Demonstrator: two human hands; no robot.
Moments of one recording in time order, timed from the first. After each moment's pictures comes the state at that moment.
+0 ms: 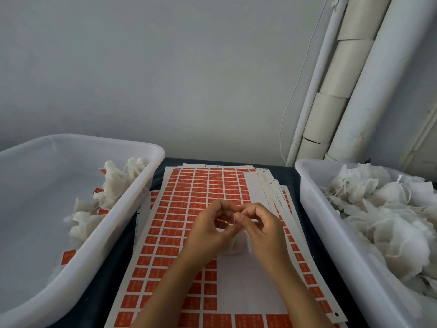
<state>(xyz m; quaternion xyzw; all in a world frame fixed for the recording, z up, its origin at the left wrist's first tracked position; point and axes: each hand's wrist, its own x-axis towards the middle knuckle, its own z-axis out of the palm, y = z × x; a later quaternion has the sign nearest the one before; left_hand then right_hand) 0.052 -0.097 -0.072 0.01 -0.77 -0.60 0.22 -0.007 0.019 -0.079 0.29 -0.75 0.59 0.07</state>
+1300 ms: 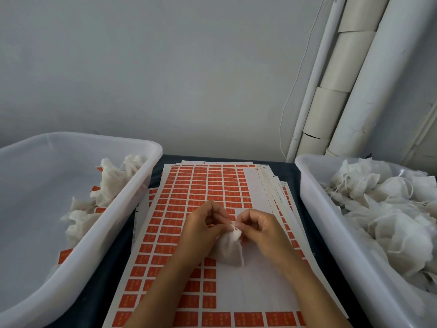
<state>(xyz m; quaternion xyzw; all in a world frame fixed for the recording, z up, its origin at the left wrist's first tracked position) 0.048 -0.109 -0.087 0.06 -0.79 -0.56 0.24 -0.018 0.029 -0.079 0.32 -0.75 0.57 -0.12</state>
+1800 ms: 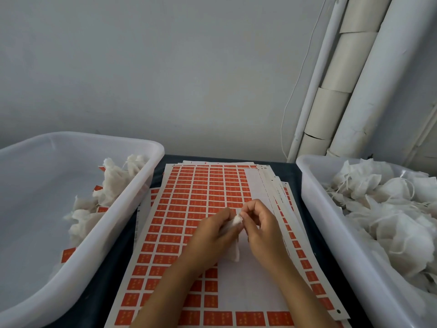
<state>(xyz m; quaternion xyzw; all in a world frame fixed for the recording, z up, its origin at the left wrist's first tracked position) 0.052 -0.098 -0.091 0.00 -0.85 -0.48 0.21 -0.006 0.016 -0.082 0.29 -0.76 0.59 0.02</state>
